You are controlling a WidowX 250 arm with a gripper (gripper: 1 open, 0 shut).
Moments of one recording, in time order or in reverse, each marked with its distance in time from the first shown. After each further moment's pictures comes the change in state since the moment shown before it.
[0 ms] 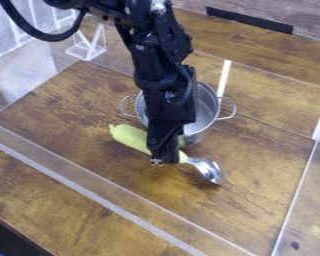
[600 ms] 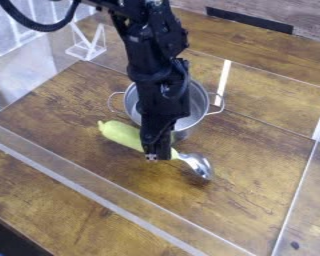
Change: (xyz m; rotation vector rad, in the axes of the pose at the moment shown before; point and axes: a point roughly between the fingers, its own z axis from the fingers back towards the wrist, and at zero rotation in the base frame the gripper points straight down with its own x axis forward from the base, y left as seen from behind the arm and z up) arm -0.008 0.000 0.012 -0.010 0.043 0.072
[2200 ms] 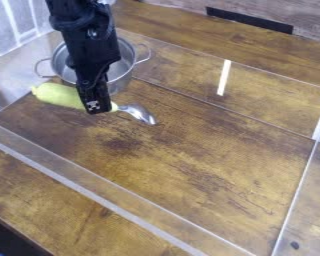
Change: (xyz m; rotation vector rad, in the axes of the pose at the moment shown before) arm -0.069 0.033 0.038 0.067 -0.002 0.300
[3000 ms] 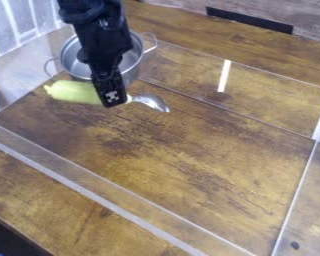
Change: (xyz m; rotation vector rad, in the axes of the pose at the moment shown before) arm 0.014 -0.002 0.001 -0.005 -0.066 0.086
